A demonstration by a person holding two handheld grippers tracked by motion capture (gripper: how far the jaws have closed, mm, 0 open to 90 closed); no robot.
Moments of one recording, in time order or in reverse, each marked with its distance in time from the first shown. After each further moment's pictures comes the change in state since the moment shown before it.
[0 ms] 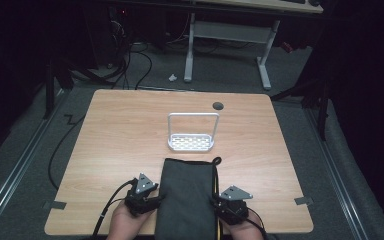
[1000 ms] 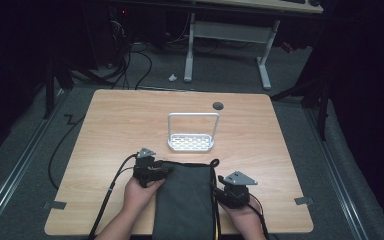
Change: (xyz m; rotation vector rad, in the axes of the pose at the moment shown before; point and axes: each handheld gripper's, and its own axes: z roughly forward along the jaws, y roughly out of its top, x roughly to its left) left arm 0.051 0.051 0.054 -0.062 -0.087 -0.264; right arm -0.027 0.028 0.011 -0.105 -0.045 0.071
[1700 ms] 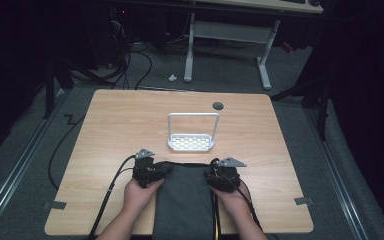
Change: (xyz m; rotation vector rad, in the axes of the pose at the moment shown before) left arm 0.005 -0.003 -0.001 -0.003 -0.046 -0.024; right arm -0.014 0.019 0.052 0.067 -0.044 0.091
